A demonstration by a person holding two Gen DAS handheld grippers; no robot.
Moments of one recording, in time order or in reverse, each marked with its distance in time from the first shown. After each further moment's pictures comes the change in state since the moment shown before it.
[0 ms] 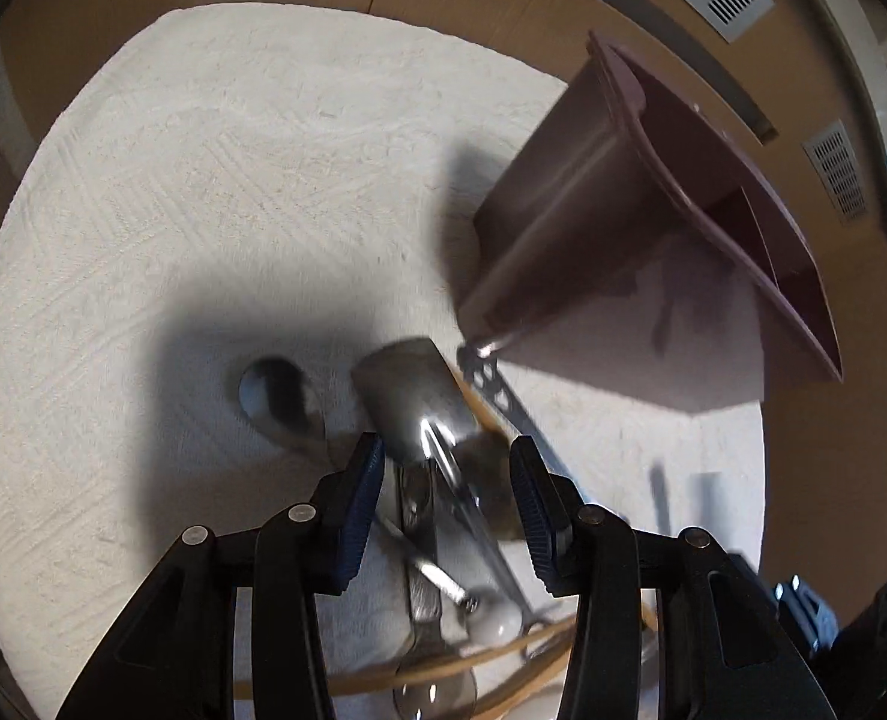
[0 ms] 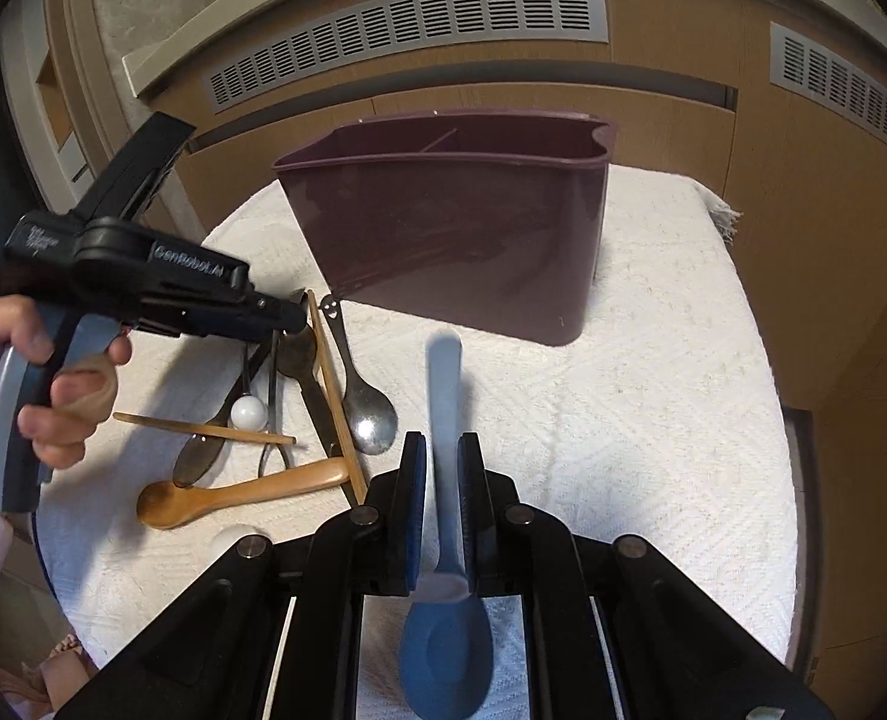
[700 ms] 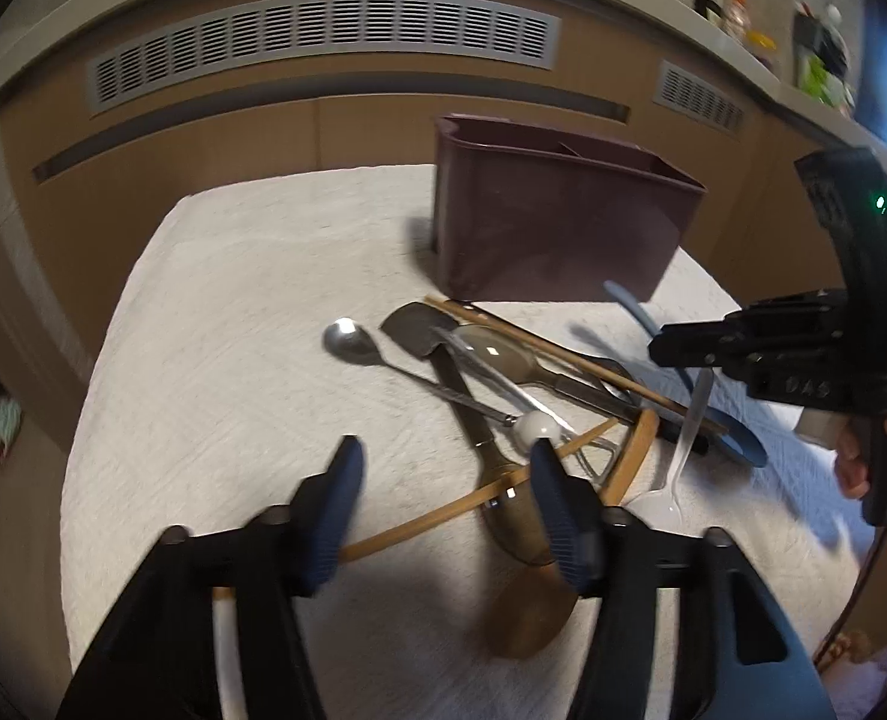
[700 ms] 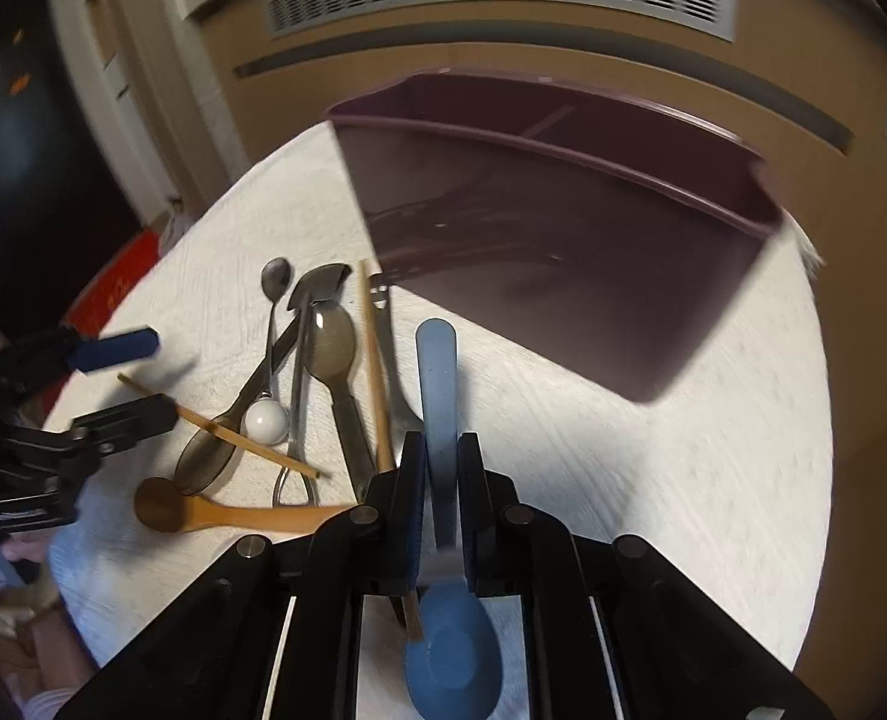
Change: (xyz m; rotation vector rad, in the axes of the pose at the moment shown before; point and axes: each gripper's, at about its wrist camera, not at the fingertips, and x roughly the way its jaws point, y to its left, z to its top) left arm -0.065 0.009 -0.128 0.421 -0.369 0.062; right arm 0.030 0.016 0.023 -0.147 0.130 0.079
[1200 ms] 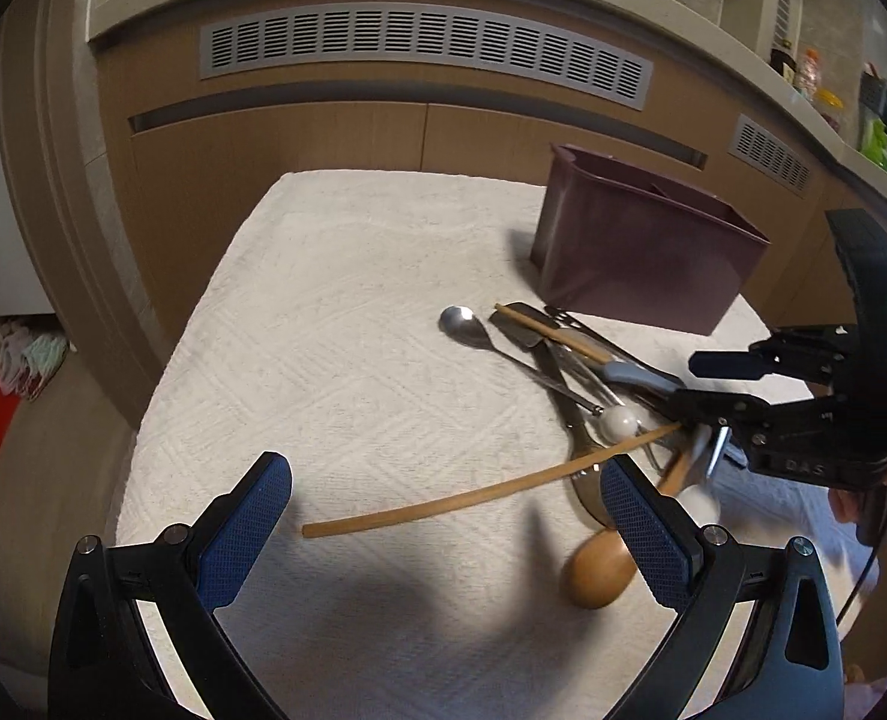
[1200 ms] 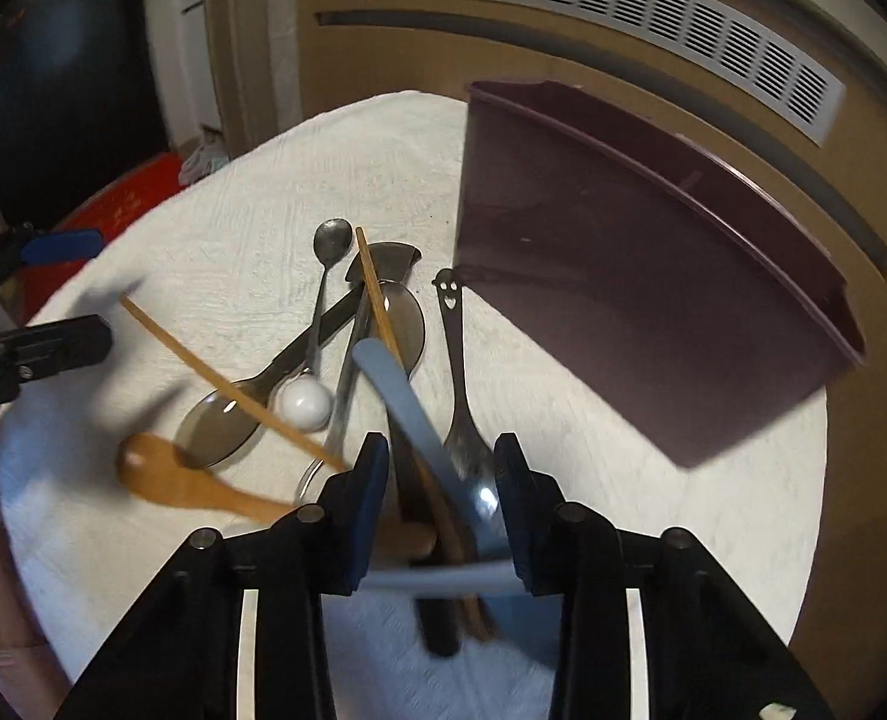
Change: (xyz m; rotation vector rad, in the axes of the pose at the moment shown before) left arm -0.032 0.039 -0.024 -0.183 -0.047 0.126; right arm 0.029 0.050 0.013 -0.307 0.008 -0.056
